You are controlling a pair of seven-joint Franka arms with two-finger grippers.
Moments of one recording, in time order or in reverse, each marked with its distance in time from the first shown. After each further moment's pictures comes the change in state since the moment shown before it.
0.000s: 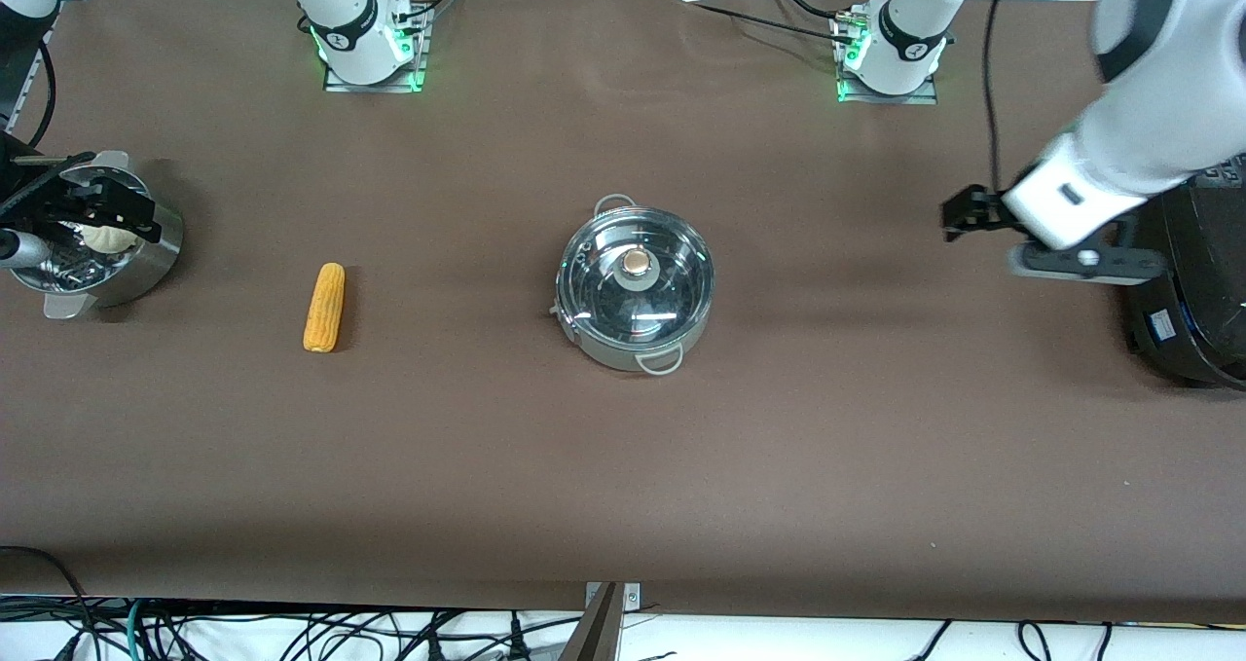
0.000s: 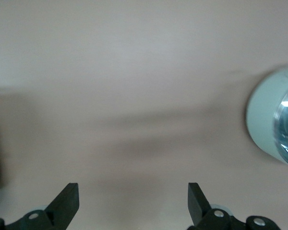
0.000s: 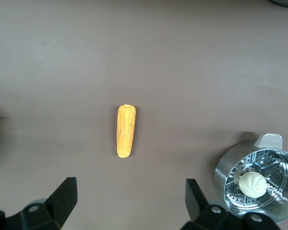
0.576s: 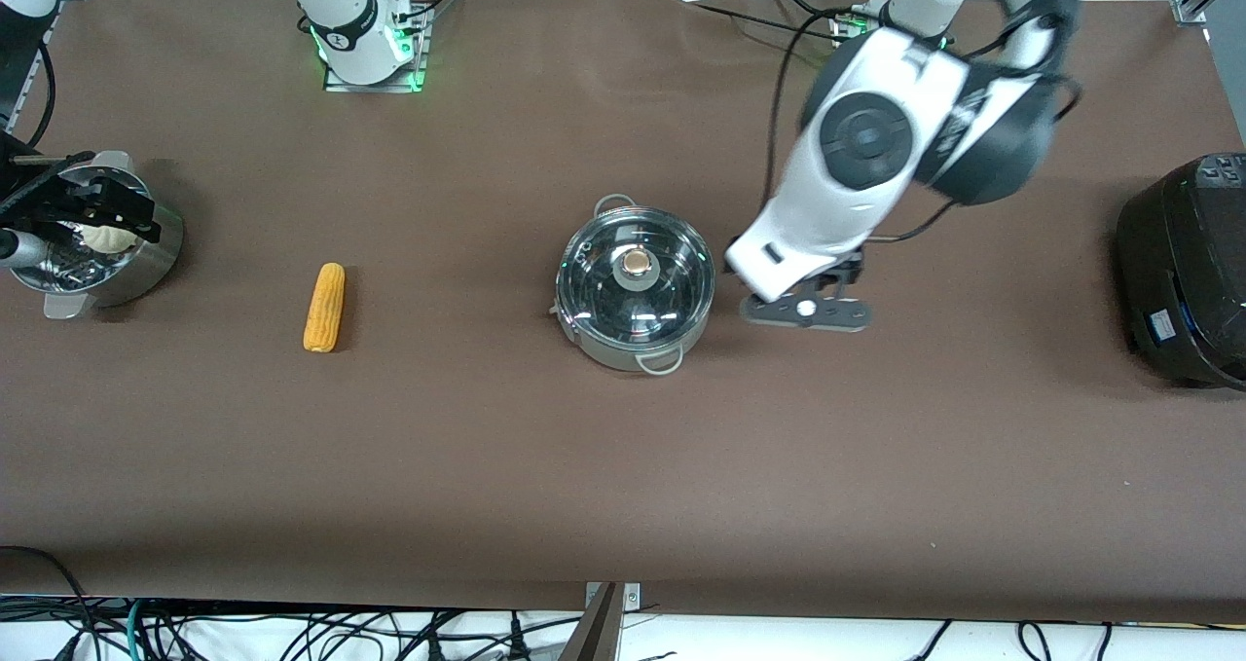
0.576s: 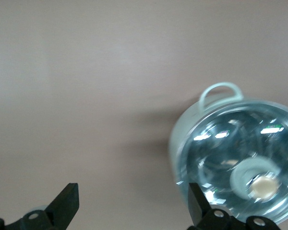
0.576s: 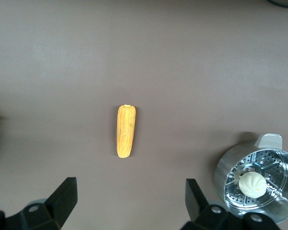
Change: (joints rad) left arm -0.297 0.402 -0.007 0.371 -0.001 0.061 -0.393; right arm 0.000 0.000 0.000 0.001 0.000 0.000 0.000
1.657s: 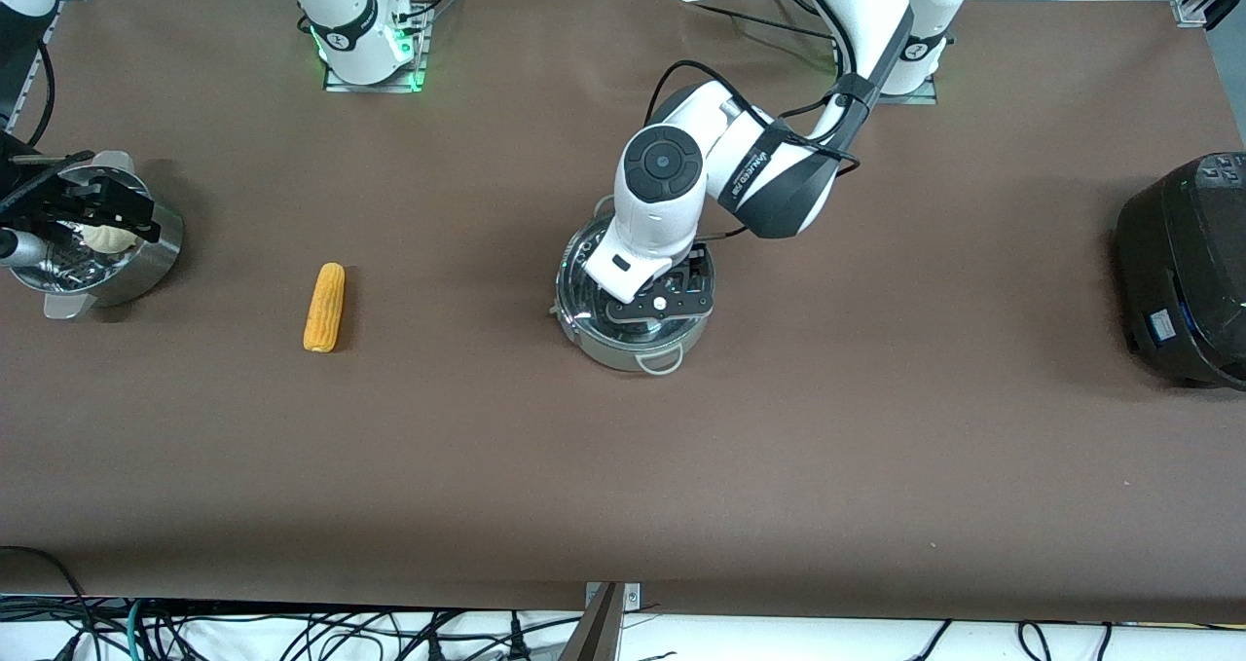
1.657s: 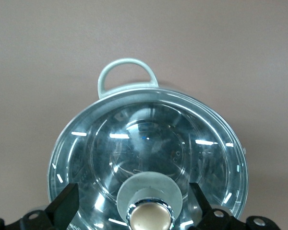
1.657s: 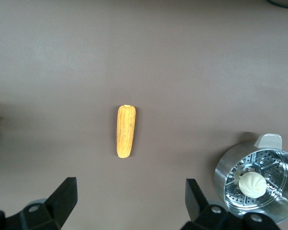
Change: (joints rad) left arm -0.169 0.159 0.000 0.032 -0.061 0.169 -0.289; right arm 0.000 -0.001 0.000 0.000 0.000 0.000 0.000
